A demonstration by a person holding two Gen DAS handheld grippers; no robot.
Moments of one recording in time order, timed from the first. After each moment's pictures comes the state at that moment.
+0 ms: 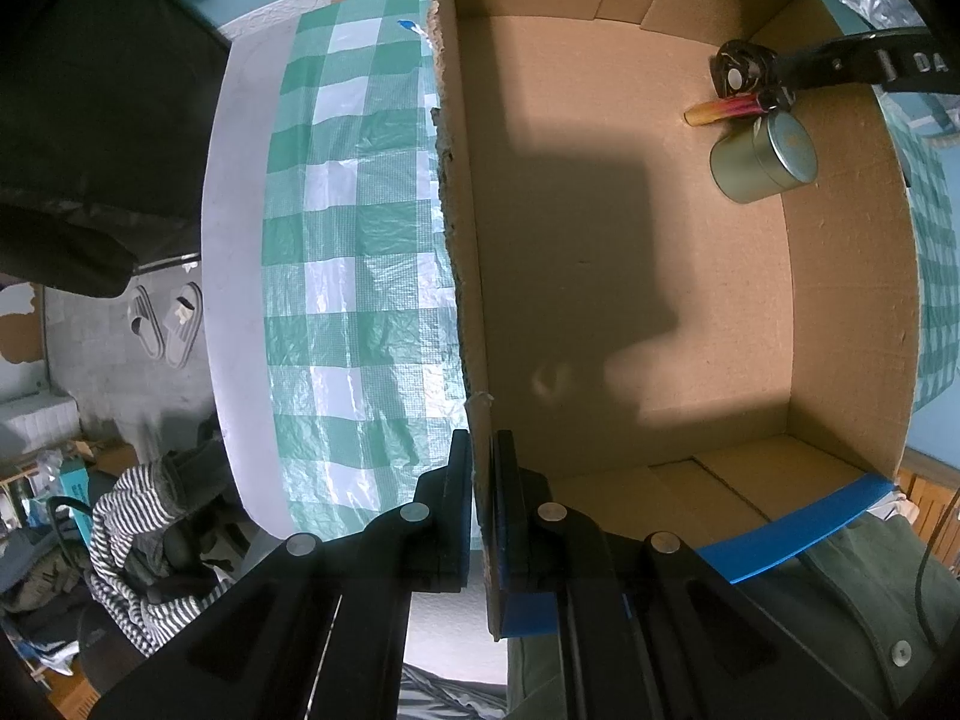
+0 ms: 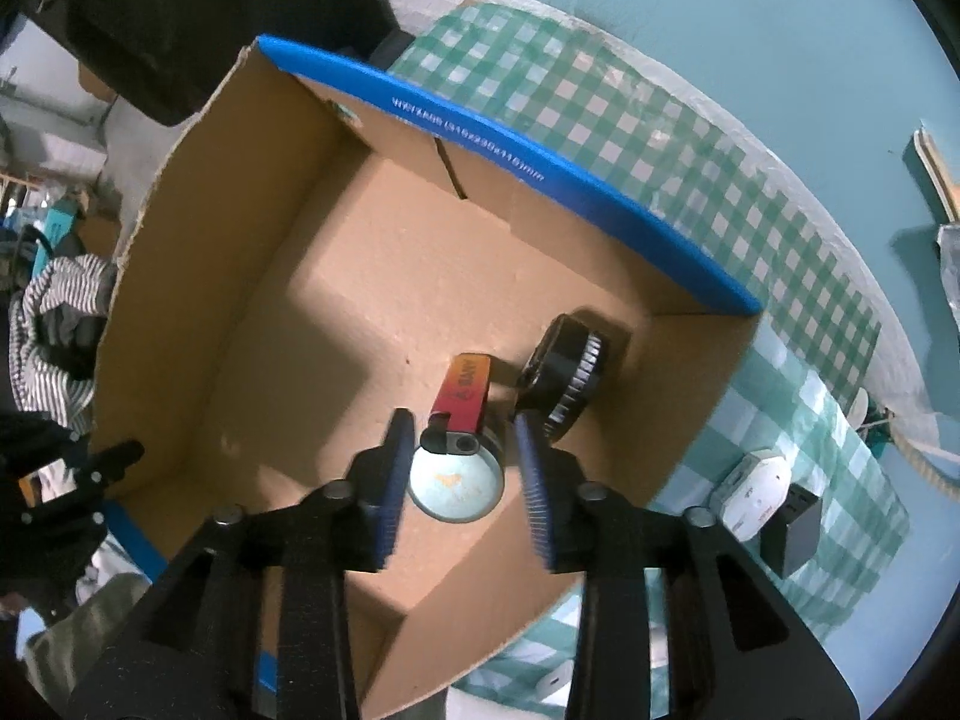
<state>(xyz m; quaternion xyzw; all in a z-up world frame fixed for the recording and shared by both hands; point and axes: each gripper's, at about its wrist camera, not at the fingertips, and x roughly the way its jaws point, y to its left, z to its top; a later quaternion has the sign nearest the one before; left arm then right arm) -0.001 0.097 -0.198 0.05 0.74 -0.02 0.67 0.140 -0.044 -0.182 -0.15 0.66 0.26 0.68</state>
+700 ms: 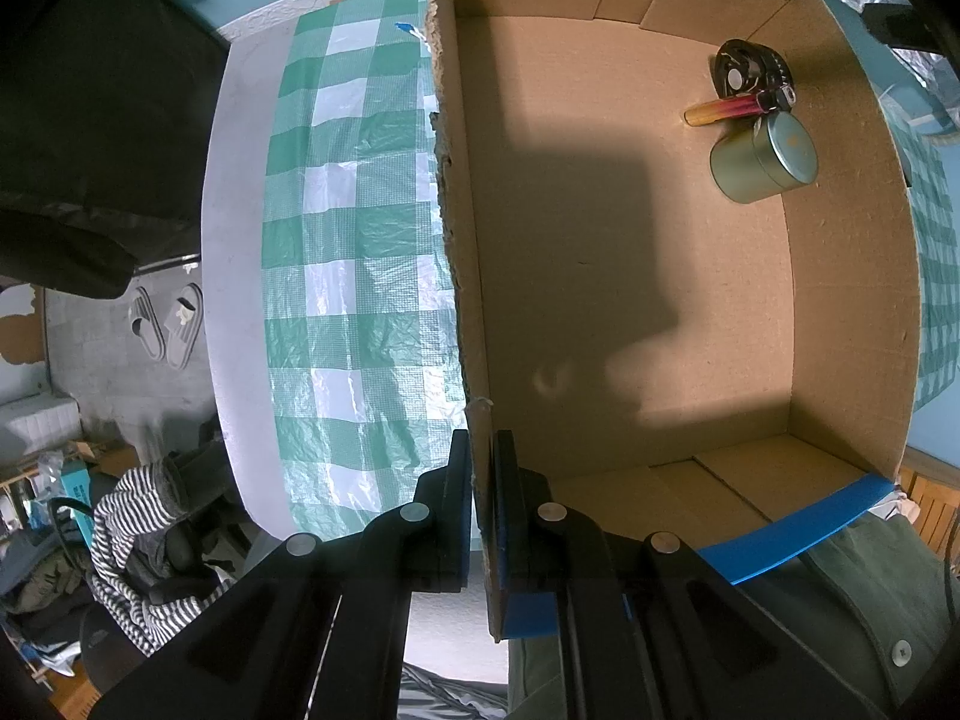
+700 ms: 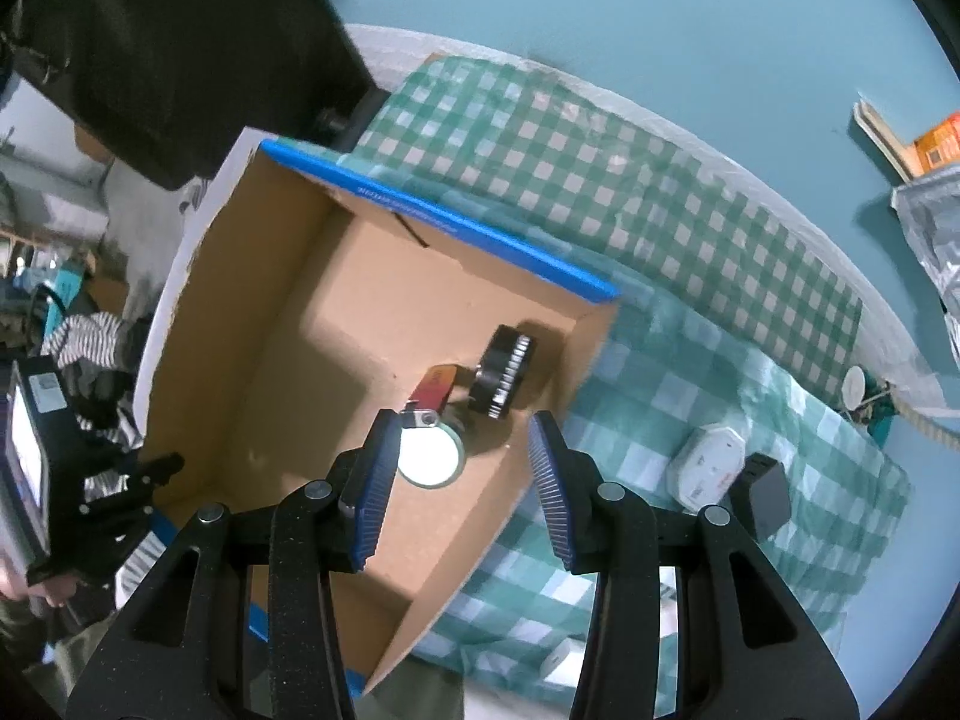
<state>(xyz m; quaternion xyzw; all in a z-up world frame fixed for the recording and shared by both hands) -0.001 0.097 -0.199 0.05 0.74 -0.02 0.67 0.142 -0.085 -0.129 -0.10 0.64 0.24 0.72</state>
